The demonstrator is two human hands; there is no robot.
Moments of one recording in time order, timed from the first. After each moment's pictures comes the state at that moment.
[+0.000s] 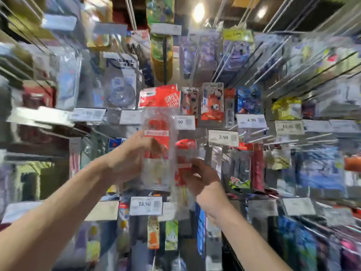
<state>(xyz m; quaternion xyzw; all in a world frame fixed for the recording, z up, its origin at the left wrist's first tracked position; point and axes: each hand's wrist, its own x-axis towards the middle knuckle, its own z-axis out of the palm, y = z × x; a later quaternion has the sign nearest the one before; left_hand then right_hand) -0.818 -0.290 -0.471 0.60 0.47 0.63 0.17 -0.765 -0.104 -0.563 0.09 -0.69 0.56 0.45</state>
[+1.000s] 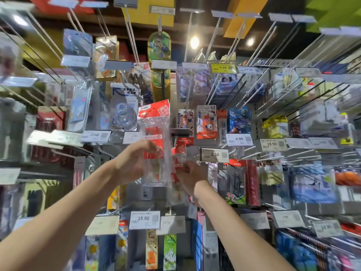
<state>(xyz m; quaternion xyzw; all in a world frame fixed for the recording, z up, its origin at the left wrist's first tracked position) -0.829 -0.289 -0.449 0.58 0.48 0.63 0.18 -0.767 -0.111 -0.498 -0.07 -0.81 0.46 0.36</state>
